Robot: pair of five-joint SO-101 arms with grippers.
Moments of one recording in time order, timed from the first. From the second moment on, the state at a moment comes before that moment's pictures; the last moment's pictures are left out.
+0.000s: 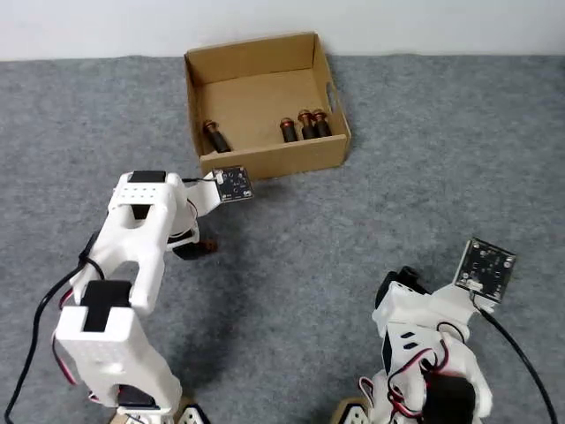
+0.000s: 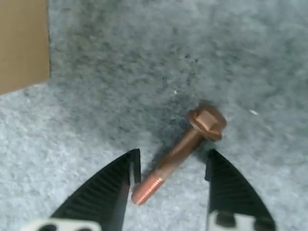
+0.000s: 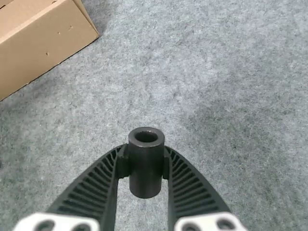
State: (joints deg) left arm -3.3 17.0 18.0 61.0 -62.5; right arm 2.2 -98.8 68.6 81.8 -20.6
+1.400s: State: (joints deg) left arm 2.0 -22.4 19.8 86.7 -17.6; right arm -3.7 -98.9 68.8 83.6 -20.6
